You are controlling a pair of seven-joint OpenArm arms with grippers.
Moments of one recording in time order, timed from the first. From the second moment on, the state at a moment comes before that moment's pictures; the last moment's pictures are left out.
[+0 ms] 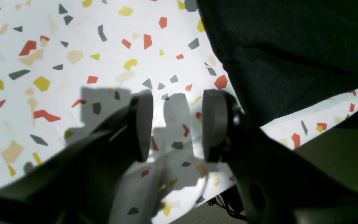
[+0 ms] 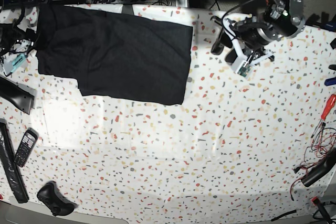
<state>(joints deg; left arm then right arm) 18.0 -6.8 -0.6 109.6 -17.9 -31.6 50.9 -12.3 36.4 22.6 70.8 57.4 33.6 -70.6</state>
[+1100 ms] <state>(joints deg) 18.0 -6.8 -0.5 109.6 -17.9 -31.6 50.9 -15.0 34.3 39.1 103.3 62.1 27.5 -72.4</state>
